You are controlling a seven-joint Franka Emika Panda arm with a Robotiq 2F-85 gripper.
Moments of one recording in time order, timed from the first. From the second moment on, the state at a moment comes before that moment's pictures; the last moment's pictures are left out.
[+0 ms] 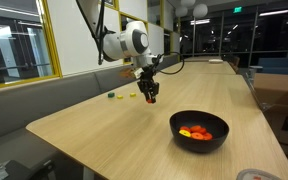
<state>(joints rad) 0.22 0.45 -0.20 -2.07 -0.12 2.61 0.60</state>
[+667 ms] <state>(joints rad) 0.22 0.17 -0.38 -2.38 -0.54 2.67 1.18</state>
